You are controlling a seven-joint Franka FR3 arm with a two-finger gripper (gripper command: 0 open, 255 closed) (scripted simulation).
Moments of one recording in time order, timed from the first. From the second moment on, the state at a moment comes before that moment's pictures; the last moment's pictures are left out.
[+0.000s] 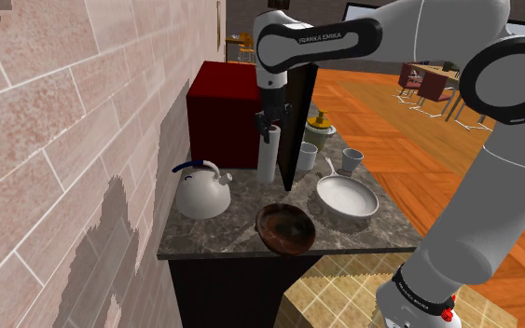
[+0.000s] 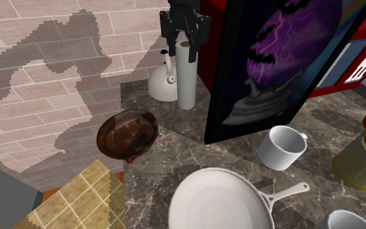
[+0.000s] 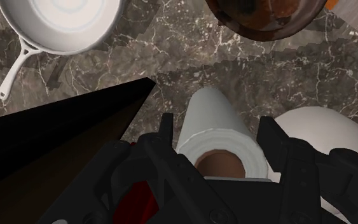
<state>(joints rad) 0.03 0.08 0.14 -1.75 -0.06 1.64 0.25</state>
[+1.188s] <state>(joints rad) 0.05 -0.01 0.15 -1.62 -0.04 1.42 0.27</state>
